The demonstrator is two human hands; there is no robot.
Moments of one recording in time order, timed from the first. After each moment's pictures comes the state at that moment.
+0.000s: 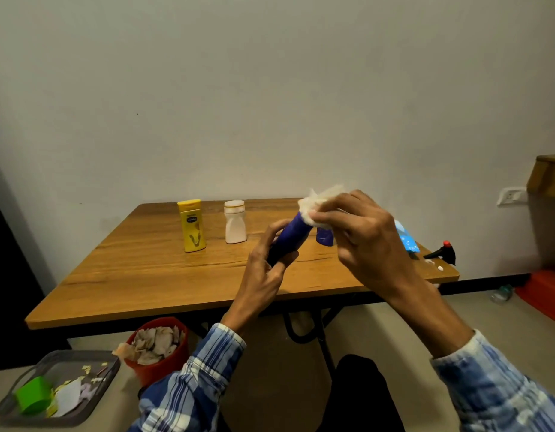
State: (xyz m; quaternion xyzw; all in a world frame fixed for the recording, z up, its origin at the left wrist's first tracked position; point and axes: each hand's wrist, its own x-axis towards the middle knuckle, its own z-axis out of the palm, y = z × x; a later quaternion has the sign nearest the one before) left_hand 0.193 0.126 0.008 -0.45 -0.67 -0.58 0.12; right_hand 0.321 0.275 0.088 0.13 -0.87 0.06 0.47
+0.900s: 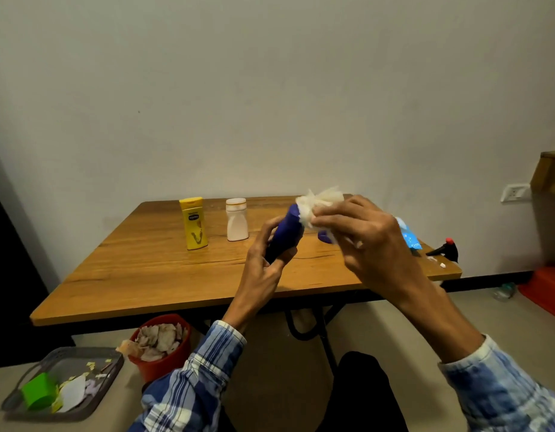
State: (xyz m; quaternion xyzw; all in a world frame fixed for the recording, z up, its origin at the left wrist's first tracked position) left_hand 0.192 0.123 0.007 -0.42 -0.66 -0.62 0.10; right_hand 0.327 0.276 0.082 0.15 -0.87 0.05 0.46
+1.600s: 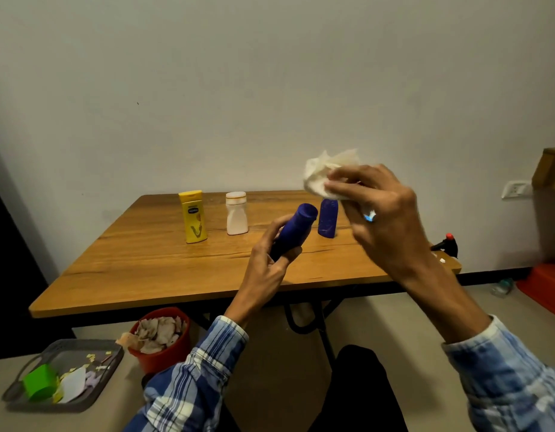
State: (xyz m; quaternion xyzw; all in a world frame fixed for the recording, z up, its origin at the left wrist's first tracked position) left_hand 0.198 0.128 0.003 -0.43 -0.67 -0.60 0.09; right_hand 0.327 0.280 0.104 0.11 -0.84 0.08 0.52
